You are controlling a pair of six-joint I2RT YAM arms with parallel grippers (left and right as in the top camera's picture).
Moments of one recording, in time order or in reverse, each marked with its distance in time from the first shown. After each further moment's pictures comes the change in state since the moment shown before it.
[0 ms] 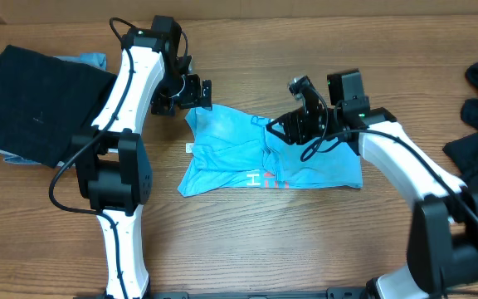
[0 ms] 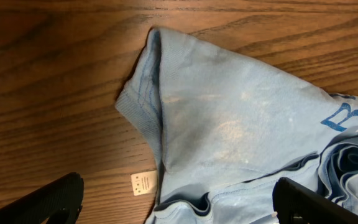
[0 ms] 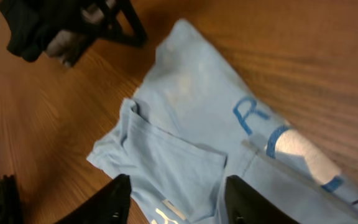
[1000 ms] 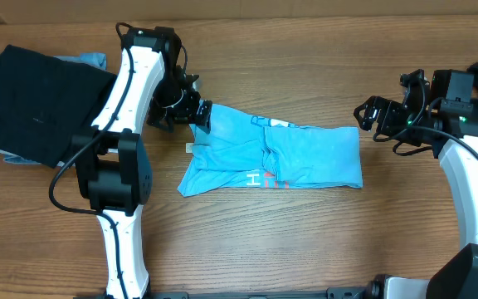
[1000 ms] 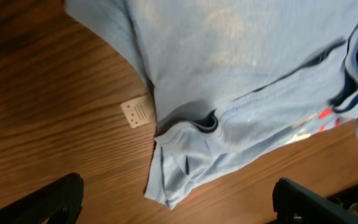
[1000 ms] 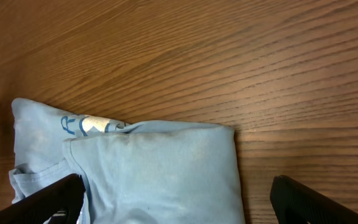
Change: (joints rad) left arm -0.001 0.000 -0.002 -0.237 0.032 0.270; right arm -0.428 -0.198 0.032 -0.353 0.298 0.145
